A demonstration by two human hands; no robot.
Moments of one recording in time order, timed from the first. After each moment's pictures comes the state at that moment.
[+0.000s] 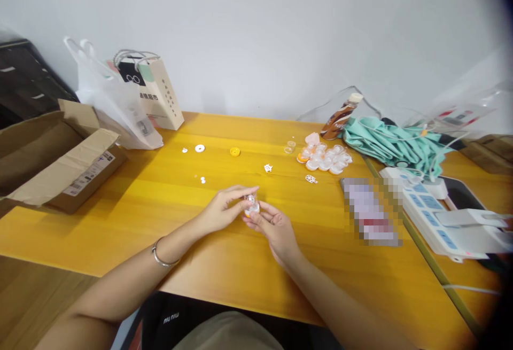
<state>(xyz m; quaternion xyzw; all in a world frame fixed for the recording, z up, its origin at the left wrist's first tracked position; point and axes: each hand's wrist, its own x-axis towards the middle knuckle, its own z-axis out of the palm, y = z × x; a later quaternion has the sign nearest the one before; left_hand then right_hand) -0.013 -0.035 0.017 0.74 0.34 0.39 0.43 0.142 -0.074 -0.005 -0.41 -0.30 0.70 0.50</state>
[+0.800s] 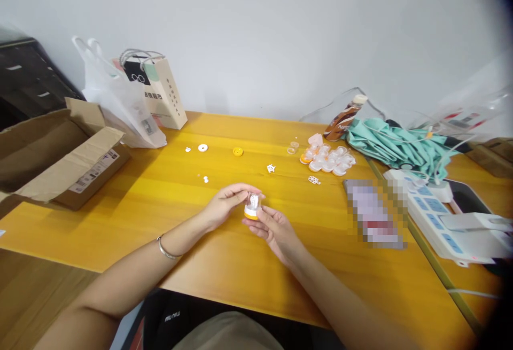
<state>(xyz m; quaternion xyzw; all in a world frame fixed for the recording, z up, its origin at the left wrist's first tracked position) -0.009 -0.035 0.017 0.54 0.32 0.41 0.67 0.145 -0.072 -0.002 -0.38 -0.28 0.76 0.44</state>
